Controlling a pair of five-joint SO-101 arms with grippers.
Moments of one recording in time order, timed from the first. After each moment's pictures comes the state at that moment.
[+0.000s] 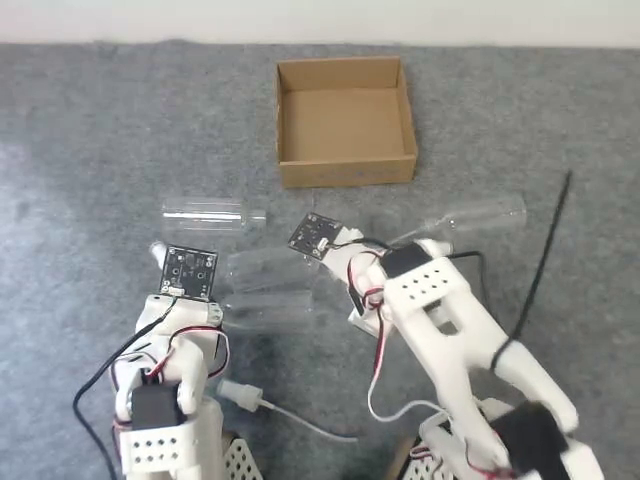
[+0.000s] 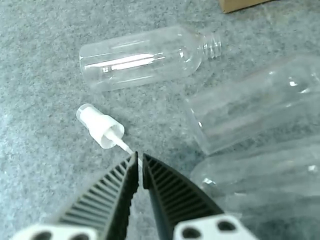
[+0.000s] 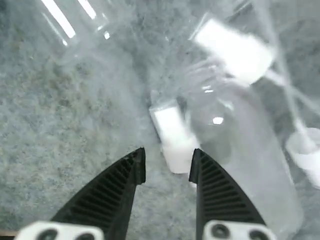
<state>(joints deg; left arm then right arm) -12.5 -103.4 95.2 67.3 -11.5 -30.2 -16.8 44.7 64.5 31.8</state>
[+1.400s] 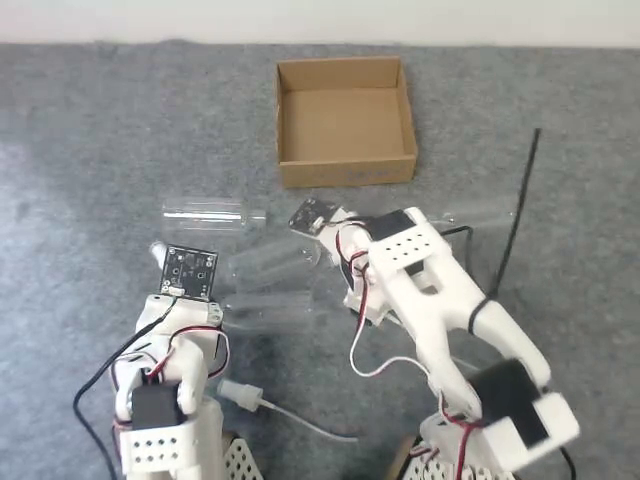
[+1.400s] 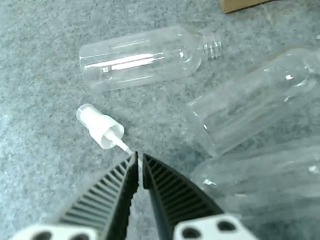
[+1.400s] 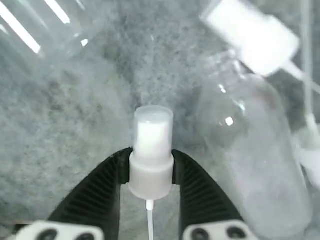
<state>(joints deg) -12.5 -103.4 95.2 67.3 -11.5 -29.0 -4.1 31.0 72.3 29.5</state>
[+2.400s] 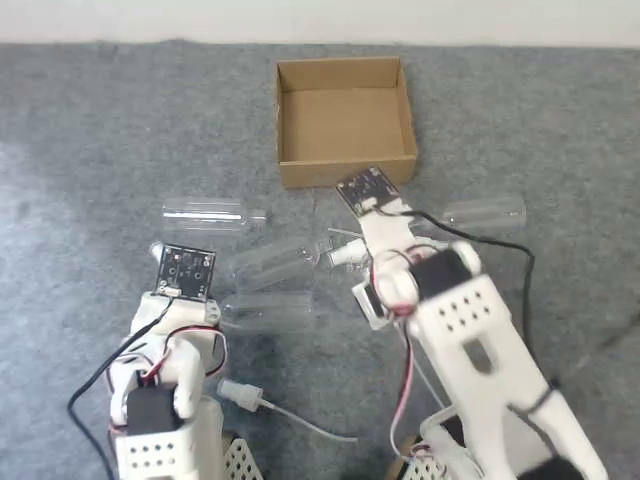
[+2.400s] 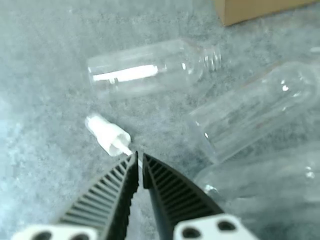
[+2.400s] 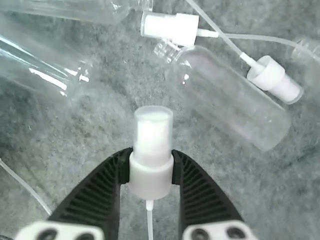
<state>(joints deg) -12.5 -103.4 90.5 68.8 -12.6 -28.9 -34.5 39.0 78.2 3.1</state>
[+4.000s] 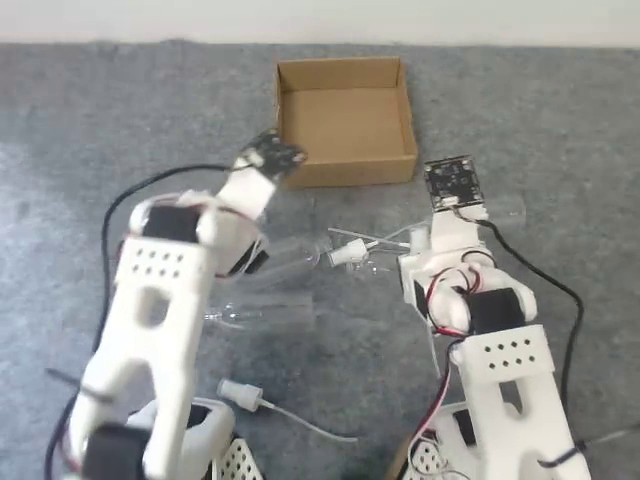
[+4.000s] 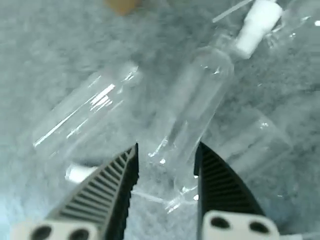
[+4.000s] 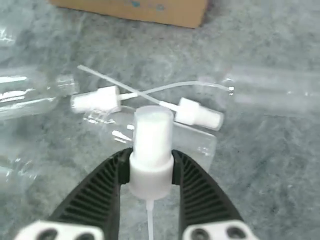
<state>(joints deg) 3.4 -21.5 28.7 78.9 -28.9 -13.8 -50.7 53.6 60.2 0.1</state>
